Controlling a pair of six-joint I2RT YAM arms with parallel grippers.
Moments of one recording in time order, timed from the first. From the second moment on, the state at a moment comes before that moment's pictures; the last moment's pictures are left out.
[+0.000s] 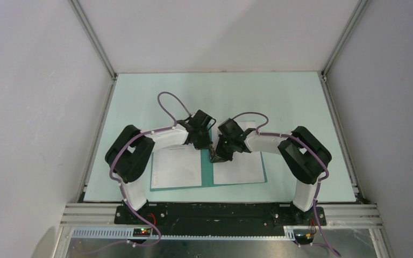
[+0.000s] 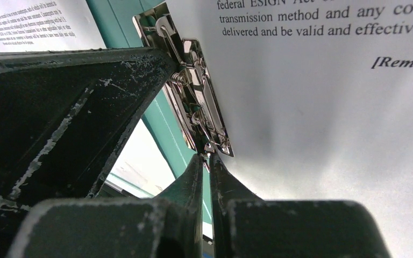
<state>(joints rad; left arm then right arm) -0.68 1.81 1.07 -0.34 -0.02 -0.86 0.76 1.84 1.02 -0.21 -0.25 1.06</state>
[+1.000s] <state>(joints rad) -0.69 1.80 1.05 -0.31 -0.05 -0.92 0.78 1.82 1.02 -0.21 -0.22 1.00</state>
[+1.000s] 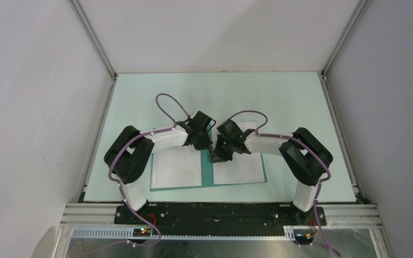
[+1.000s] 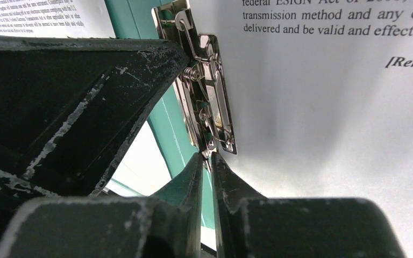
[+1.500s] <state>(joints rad) -0.69 1.80 1.11 -0.42 -0.02 -0.85 0.79 1.76 1.02 -0.29 -0.13 0.96</state>
